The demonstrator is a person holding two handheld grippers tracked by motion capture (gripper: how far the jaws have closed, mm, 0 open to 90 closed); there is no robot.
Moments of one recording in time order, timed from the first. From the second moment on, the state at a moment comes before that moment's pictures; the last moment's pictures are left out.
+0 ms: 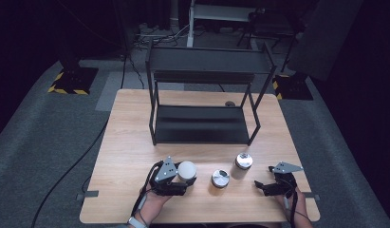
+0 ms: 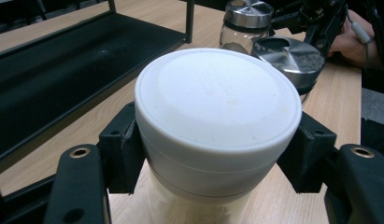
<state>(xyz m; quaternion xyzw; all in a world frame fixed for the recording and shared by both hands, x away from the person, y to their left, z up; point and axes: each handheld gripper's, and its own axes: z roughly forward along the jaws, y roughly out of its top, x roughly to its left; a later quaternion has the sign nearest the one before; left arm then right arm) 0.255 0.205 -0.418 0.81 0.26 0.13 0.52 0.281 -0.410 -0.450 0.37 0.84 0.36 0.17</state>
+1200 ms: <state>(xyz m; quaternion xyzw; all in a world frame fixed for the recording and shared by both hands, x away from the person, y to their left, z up) 0.331 0.202 -0.324 0.78 0.28 0.15 0.54 0.282 -0.409 -0.449 0.37 0.84 0.36 0.17</state>
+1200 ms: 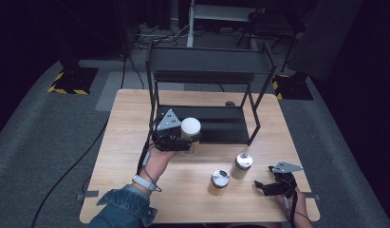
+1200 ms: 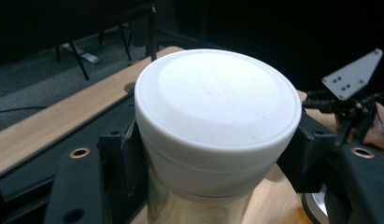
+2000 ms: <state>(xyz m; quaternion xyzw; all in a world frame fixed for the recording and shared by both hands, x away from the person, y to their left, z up) 0.394 0.185 -0.344 0.78 0.32 0.18 0.51 0.283 -0.409 -0.449 0.37 0.84 0.36 0.17</state>
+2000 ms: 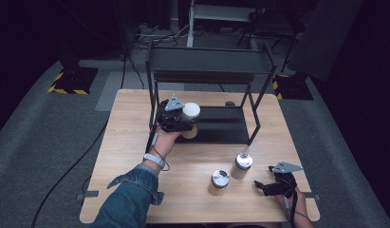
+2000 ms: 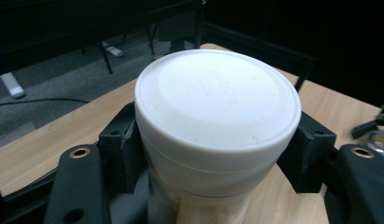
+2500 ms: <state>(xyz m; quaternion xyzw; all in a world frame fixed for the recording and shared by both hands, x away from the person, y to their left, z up) 0.419 0.175 -0.363 0.78 0.36 0.18 0.48 0.283 -0.409 -0.449 0.37 0.84 0.36 0.17</state>
